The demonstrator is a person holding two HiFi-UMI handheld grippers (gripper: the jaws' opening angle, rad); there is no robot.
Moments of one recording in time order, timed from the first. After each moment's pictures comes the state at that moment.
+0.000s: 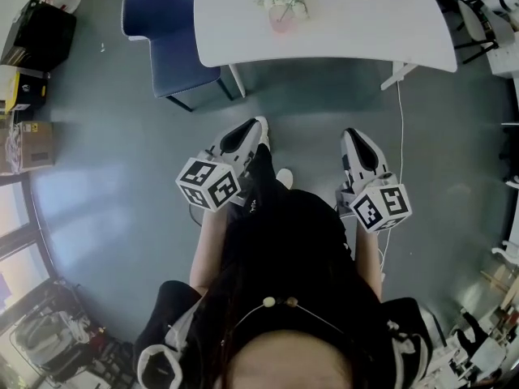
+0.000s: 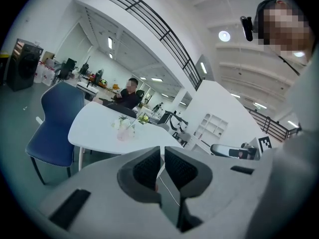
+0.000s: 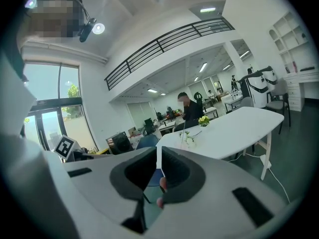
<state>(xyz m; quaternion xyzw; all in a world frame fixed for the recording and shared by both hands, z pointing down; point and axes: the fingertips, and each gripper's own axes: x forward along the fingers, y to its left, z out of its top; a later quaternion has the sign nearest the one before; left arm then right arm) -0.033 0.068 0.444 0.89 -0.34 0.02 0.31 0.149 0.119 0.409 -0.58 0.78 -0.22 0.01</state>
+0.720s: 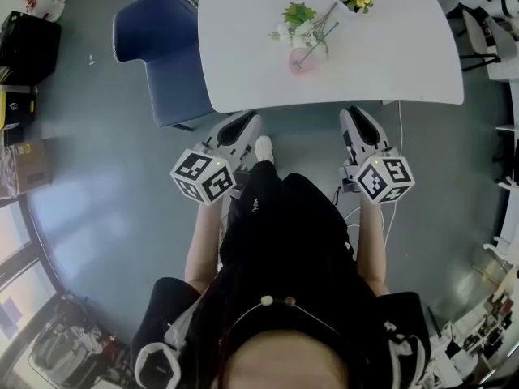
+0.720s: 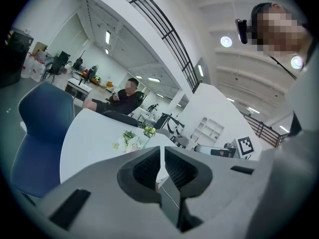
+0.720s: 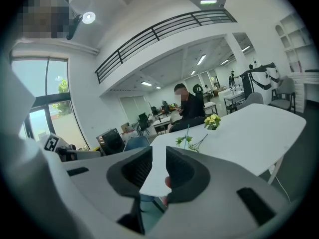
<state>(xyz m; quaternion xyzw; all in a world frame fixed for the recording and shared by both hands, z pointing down) -0.067 -0.145 0.437 0.90 -0.29 0.01 0.32 0.130 -0.121 0.431 -0.59 0.76 -0.25 -0.02</state>
